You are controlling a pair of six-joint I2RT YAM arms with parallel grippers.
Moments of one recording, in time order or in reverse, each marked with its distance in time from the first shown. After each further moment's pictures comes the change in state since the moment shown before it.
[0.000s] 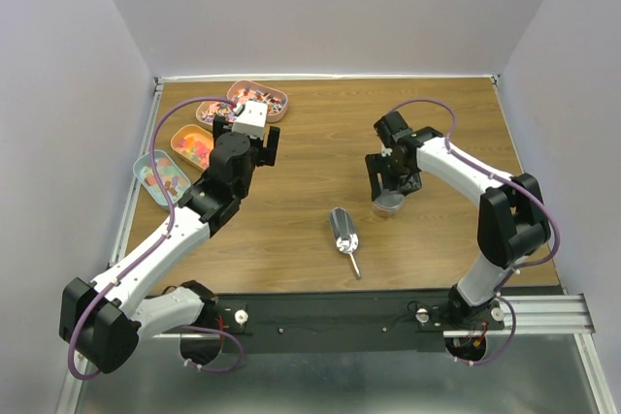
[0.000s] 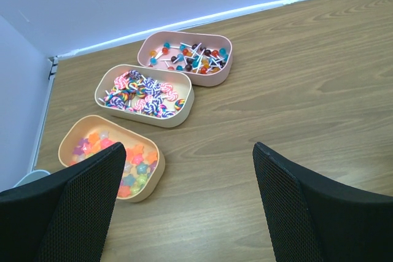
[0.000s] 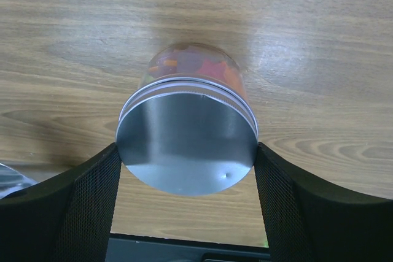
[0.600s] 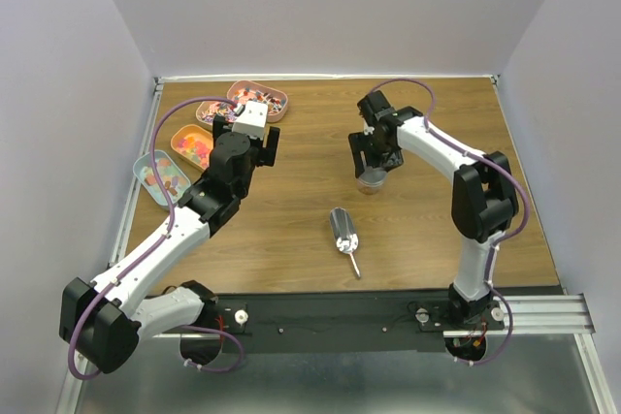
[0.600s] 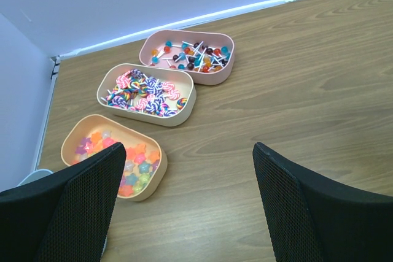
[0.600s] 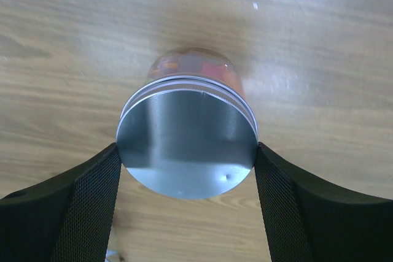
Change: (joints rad) left arm 0.002 0.000 0.000 -0.005 -0.001 0.008; right arm 0.010 0.233 0.289 0.007 -0.010 -0.048
